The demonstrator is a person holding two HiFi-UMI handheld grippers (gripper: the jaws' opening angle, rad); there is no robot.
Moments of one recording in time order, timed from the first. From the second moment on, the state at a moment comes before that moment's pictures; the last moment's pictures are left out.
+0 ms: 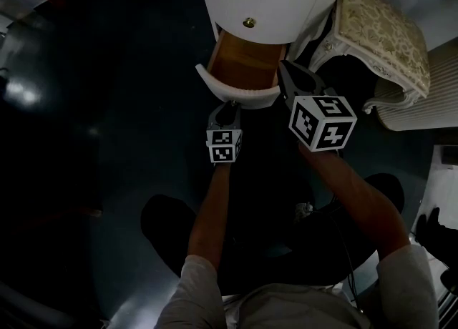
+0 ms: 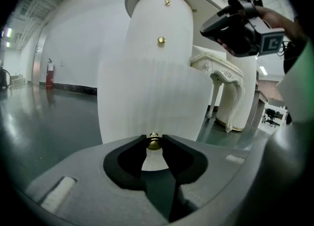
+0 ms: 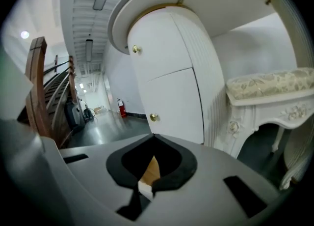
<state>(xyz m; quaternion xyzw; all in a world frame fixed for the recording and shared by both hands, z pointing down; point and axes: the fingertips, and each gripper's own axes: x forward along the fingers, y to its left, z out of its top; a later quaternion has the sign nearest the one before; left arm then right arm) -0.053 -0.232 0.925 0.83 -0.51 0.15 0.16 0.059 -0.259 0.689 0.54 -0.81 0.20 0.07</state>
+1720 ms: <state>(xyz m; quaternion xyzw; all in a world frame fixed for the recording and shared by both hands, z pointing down) -0.080 -0.165 0.932 0.82 -0.51 0.18 0.17 -0.042 -0.222 0.744 0.41 -0.88 0.16 0.19</state>
